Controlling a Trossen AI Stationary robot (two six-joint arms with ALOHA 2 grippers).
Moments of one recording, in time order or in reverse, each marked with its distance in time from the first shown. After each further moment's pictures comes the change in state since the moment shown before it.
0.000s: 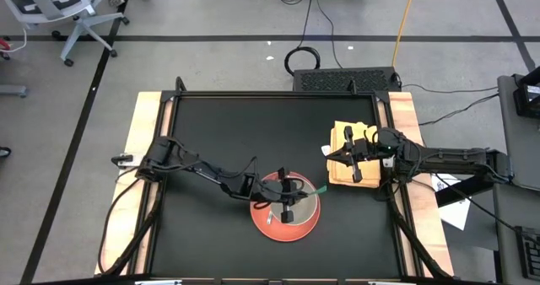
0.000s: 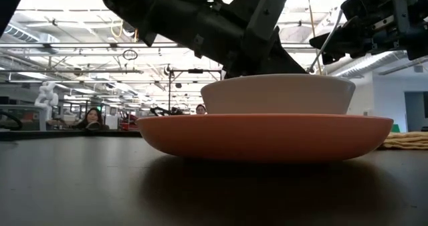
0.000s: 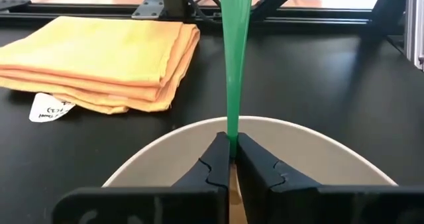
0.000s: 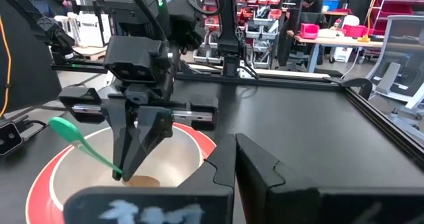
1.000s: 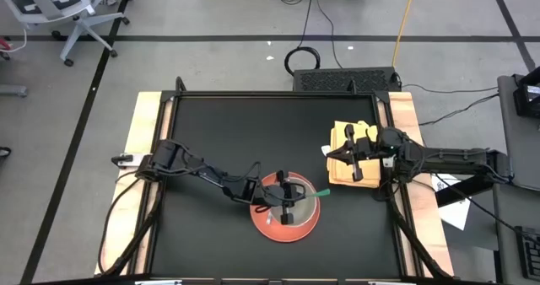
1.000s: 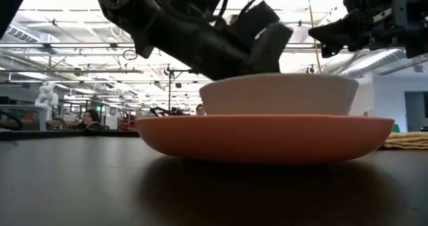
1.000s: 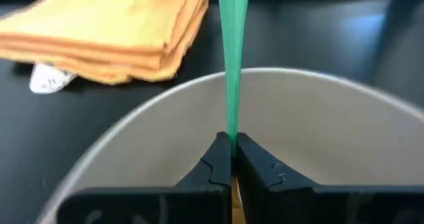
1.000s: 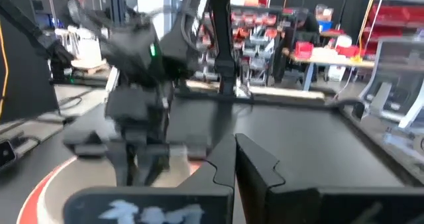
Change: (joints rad) left arm -0.017 0.059 0.009 -0.036 -0.055 -0.003; right arm 0.000 -0.005 0.000 0.061 0.005 -0.001
